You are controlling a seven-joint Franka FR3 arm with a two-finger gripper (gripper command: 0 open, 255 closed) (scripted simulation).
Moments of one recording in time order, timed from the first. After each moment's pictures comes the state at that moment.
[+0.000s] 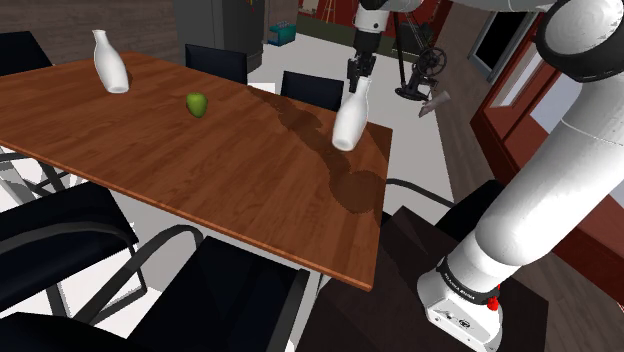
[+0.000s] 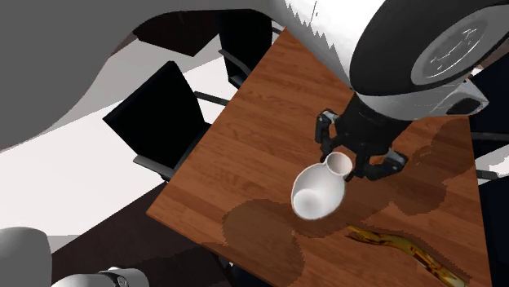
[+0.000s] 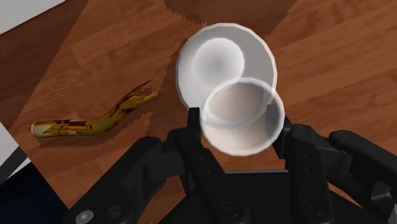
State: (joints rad) arm -0.22 0.07 -0.06 -1.70 -0.02 1.71 -0.36
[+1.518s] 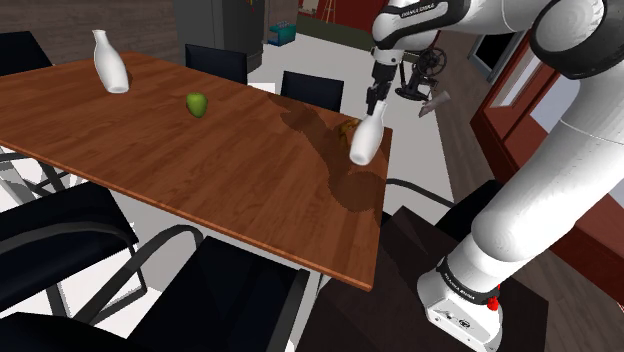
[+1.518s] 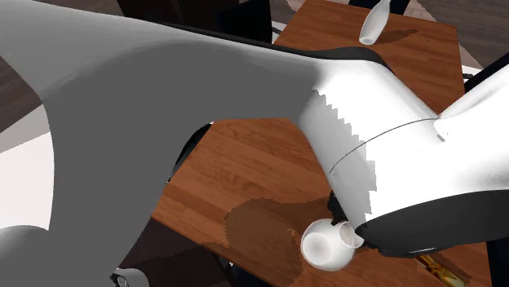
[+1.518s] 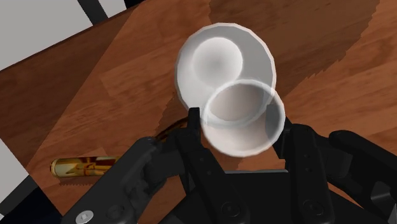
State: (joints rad) arm -0.31 0.08 -0.14 -1.90 -0.03 1.93 -0.53
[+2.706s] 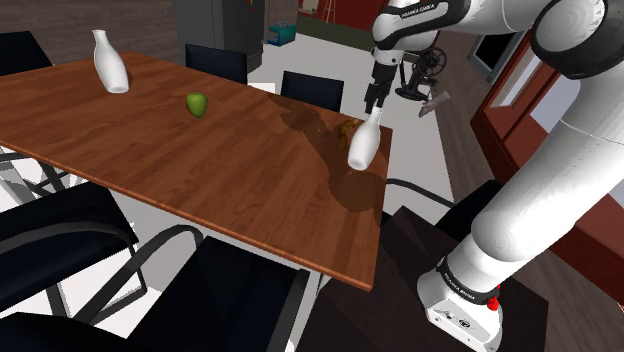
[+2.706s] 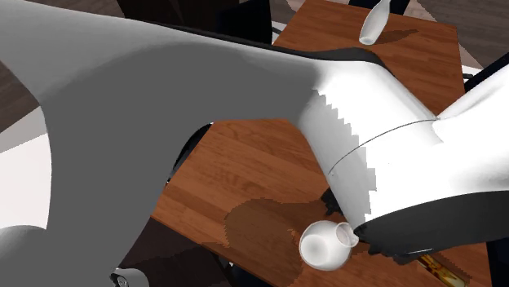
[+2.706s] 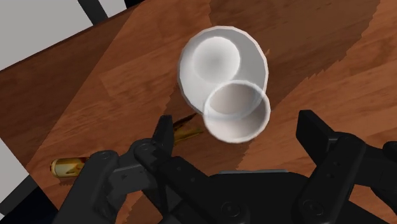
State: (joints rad) arm -0.31 0.08 -0.14 -1.91 -0.03 1.93 -0.53
